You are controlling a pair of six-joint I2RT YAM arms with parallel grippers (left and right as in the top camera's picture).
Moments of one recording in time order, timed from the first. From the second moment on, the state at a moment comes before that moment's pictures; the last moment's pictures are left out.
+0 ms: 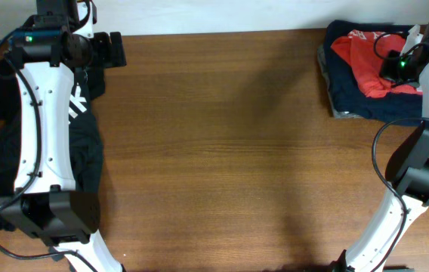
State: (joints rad) left arm 0.03 1.97 2.21 -1.19 0.03 -0.07; right arm -0.43 2.30 2.08 -0.83 -0.20 -0.01
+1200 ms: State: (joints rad) left arm 0.02 1.97 2.21 -1.19 0.03 -0.07; right arm -0.31 2.30 2.08 -0.99 -0.42 -0.04
